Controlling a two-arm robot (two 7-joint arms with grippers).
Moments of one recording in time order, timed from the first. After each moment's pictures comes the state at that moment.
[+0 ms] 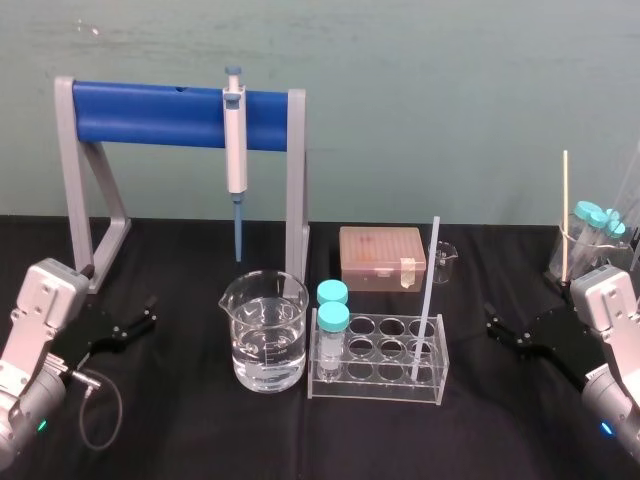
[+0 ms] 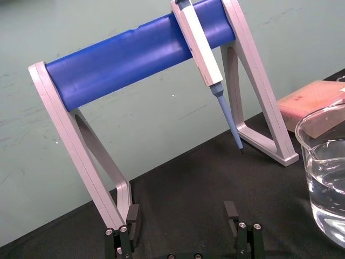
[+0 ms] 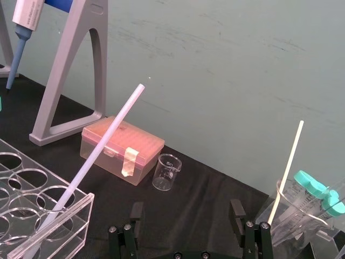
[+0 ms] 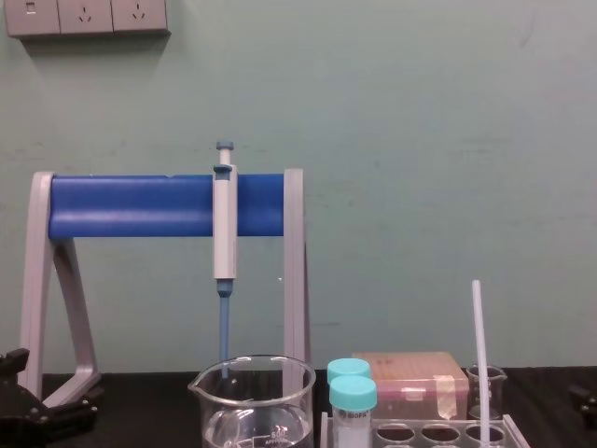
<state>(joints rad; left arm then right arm) -0.20 0.60 0.45 -1.41 -0.25 -0.12 0.03 0.20 0.60 -0.45 -1.41 0.25 -0.12 -0.03</state>
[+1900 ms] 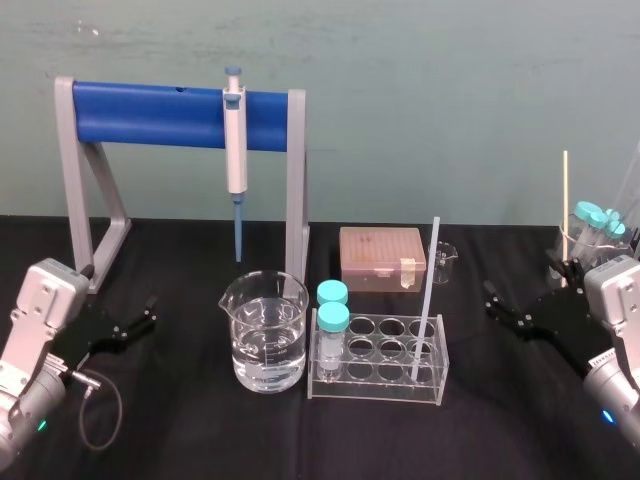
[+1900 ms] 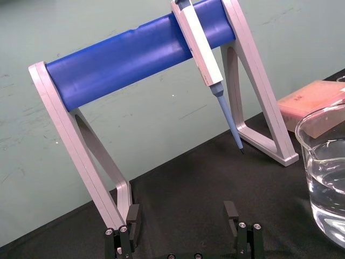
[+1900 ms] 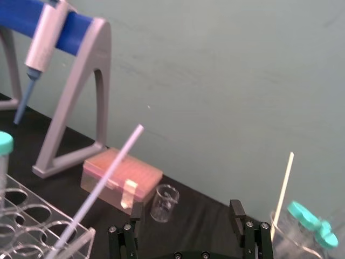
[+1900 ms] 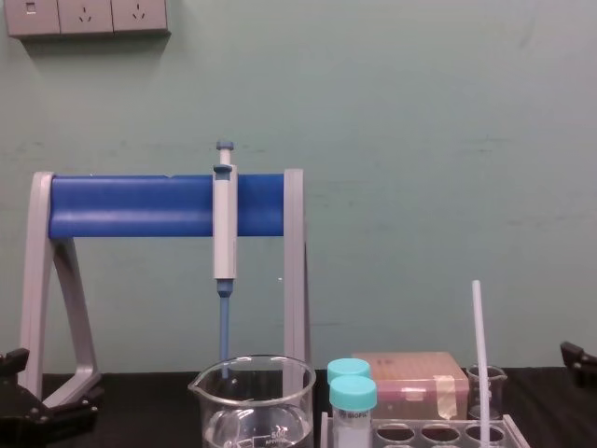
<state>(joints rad) -0.20 0.60 0.45 -1.41 -0.25 -0.12 0.03 0.18 0.58 -0.41 -1.44 0.23 -0.20 -0.01</state>
